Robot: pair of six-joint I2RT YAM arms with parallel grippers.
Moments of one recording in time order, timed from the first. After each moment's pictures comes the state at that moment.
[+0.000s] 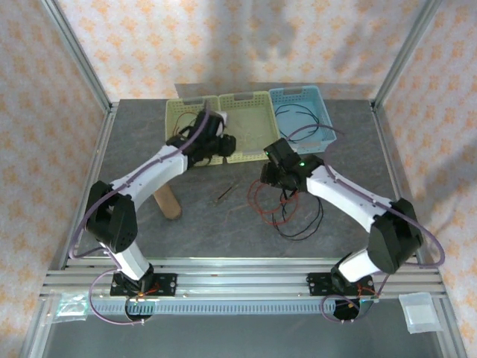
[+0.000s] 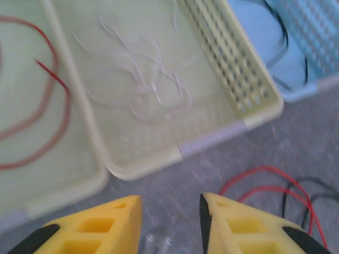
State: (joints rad) left arm -0.49 1.68 1.34 -0.43 0.02 -0.38; right arm 0.64 1.51 1.15 -0.73 0.12 0.78
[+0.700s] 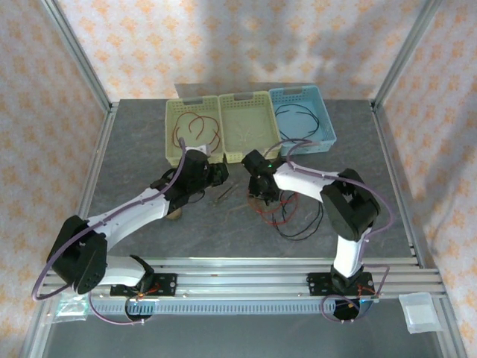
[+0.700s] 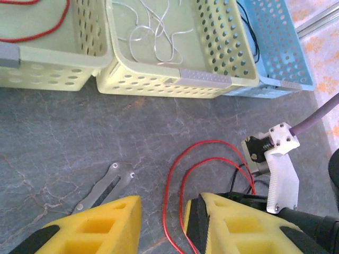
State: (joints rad) left arm -0.55 1.33 0.82 -0.10 -0.01 -0.78; right arm 0.70 1.85 1.22 -0.67 0.06 0.85
